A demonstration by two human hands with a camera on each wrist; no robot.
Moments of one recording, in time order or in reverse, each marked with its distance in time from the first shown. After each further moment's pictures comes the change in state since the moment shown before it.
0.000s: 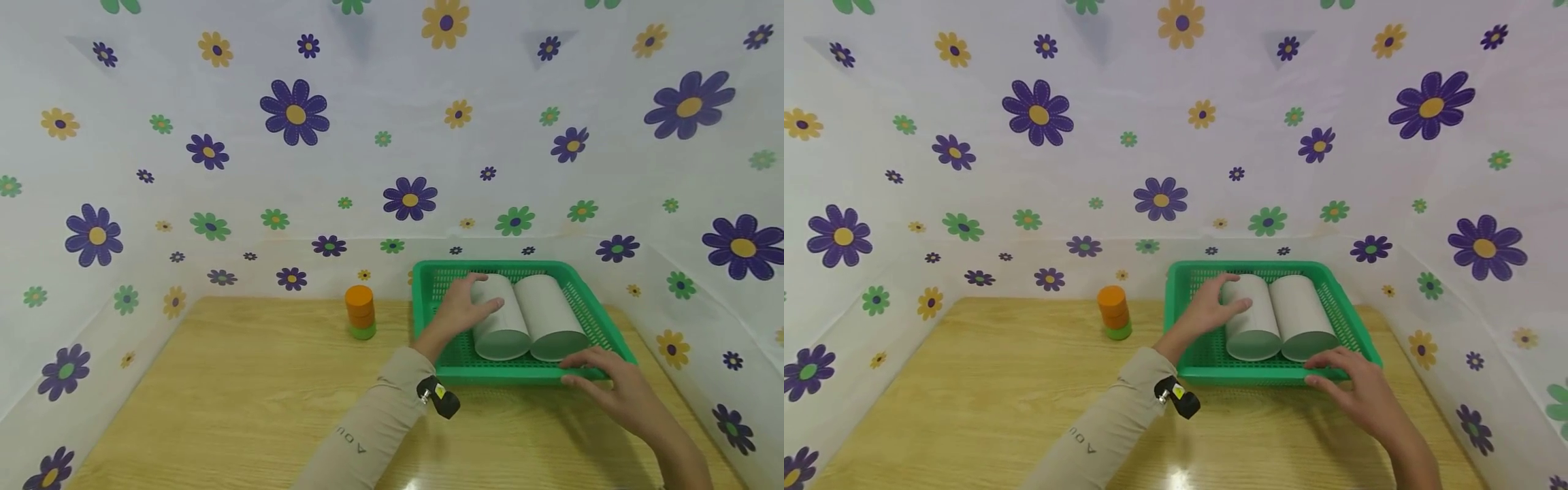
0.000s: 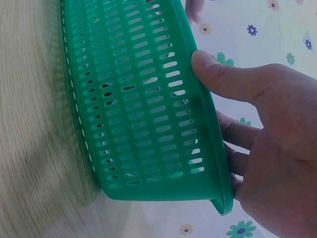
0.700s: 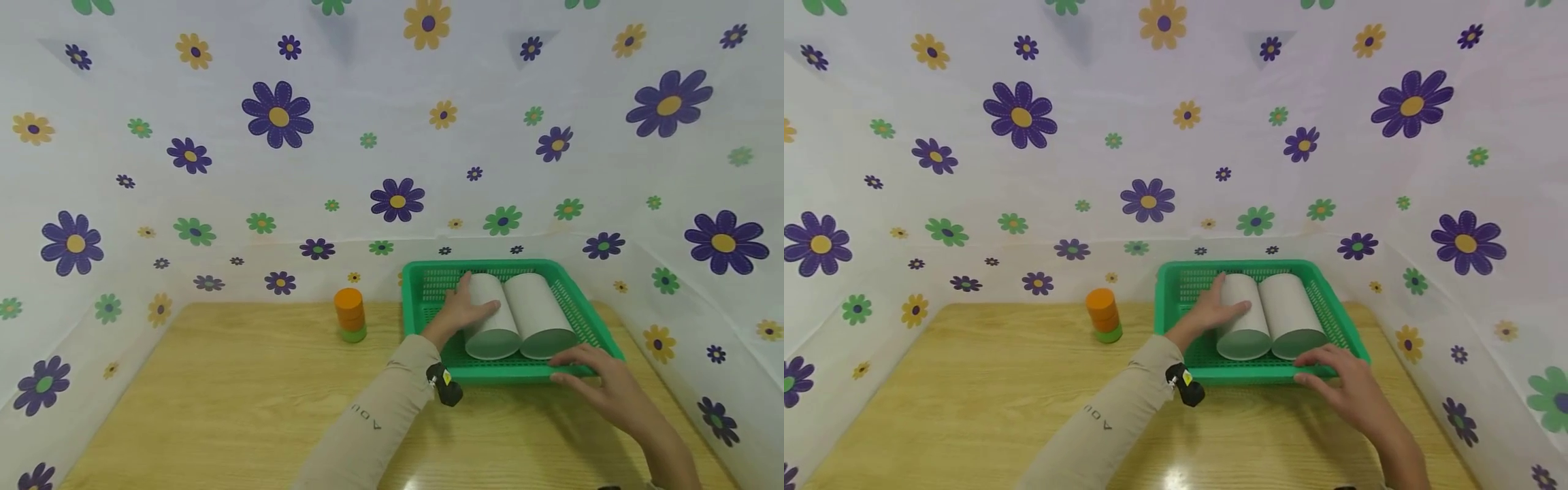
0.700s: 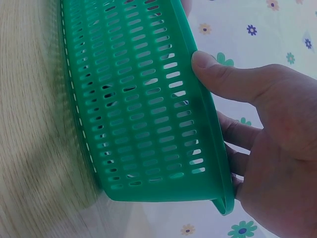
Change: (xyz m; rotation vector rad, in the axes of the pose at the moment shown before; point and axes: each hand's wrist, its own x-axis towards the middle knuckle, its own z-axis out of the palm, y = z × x) left_hand 0.022 -0.006 0.030 -0.032 -0.081 -0.247; right_hand -0.001 0.003 -0.002 0.010 0.006 -0.010
